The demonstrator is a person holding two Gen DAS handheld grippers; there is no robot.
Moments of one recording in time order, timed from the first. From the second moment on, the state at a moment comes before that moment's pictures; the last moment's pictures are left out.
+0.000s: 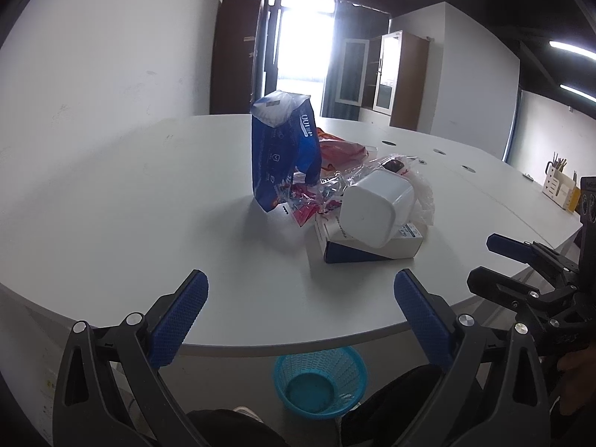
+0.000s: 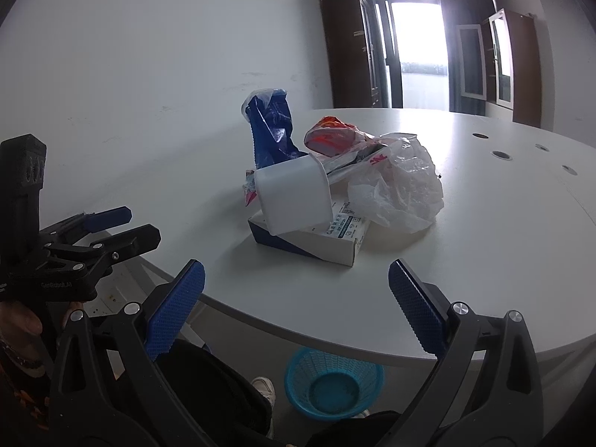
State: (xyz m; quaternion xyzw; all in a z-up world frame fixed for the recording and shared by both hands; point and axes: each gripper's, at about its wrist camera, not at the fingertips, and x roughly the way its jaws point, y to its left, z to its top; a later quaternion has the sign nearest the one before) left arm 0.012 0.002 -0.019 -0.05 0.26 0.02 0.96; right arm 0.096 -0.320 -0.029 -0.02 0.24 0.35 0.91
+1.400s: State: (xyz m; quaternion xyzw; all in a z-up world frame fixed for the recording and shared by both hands) left arm 0.012 0.015 -0.019 -0.07 0.25 0.03 0.97; right arm 0.095 -0.309 -0.035 -0.02 0.24 0.35 0.91
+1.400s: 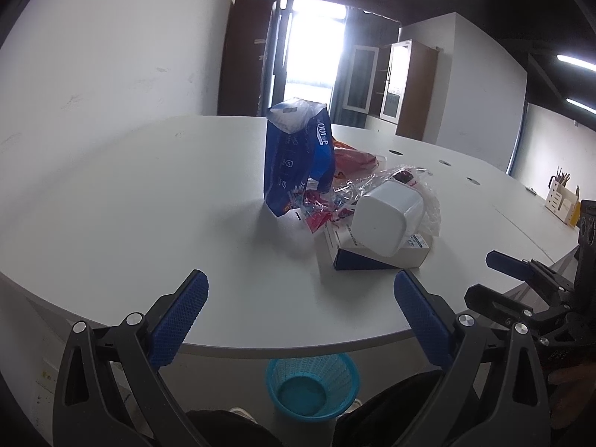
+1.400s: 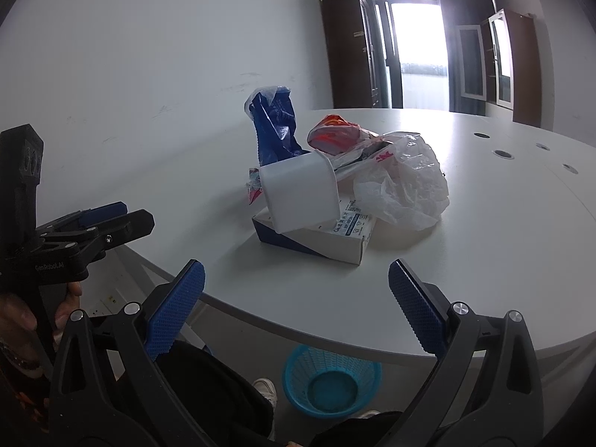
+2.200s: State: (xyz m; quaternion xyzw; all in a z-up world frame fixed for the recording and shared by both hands) left arm 0.167 0.036 0.026 -0.08 0.28 0.01 0.96; right arm 0.182 -0.236 -0.035 -0.06 0.26 0.32 0.91
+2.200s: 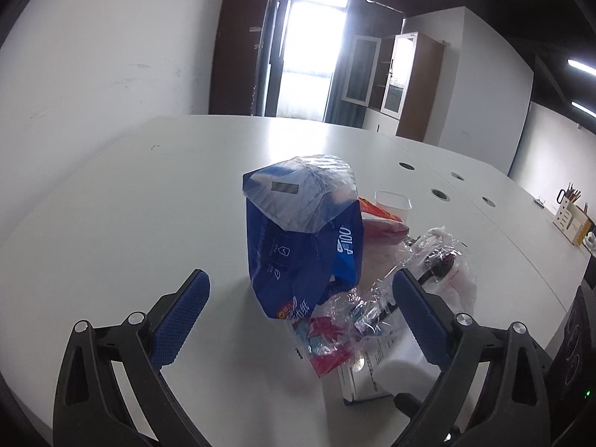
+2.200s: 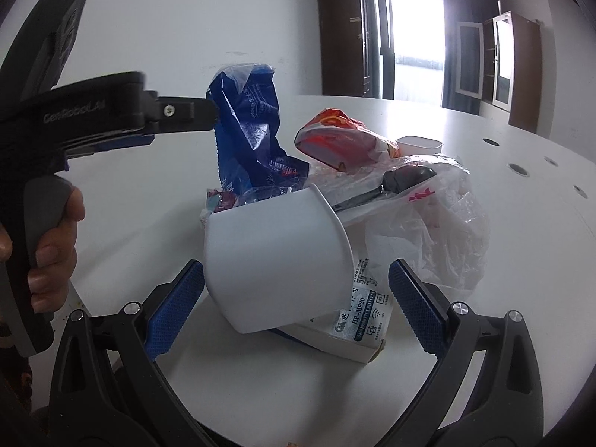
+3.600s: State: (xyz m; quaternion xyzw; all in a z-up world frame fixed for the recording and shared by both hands) left arm -0.081 -0.001 0.058 -0.06 0.19 -0.02 0.98; right arm 0.040 -0.326 -0.022 -0.02 0.24 0.31 0.92
